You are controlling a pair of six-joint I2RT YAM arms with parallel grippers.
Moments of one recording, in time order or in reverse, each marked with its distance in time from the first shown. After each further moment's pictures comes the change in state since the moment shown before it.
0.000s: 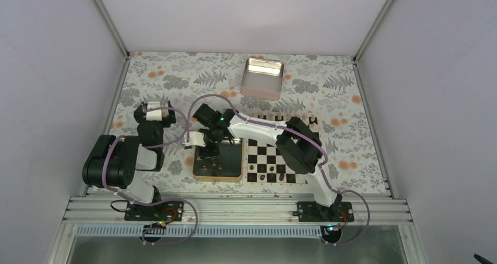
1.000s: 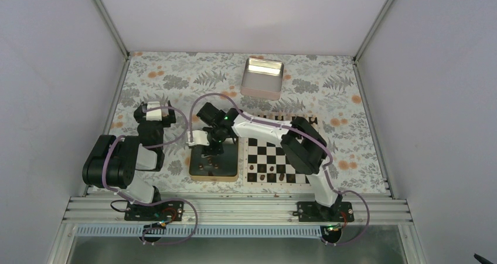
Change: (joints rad) left arm -0.001 0.000 0.000 0.000 -0.010 -0.014; right arm -0.020 -0.030 -0.032 0.020 0.047 -0.037
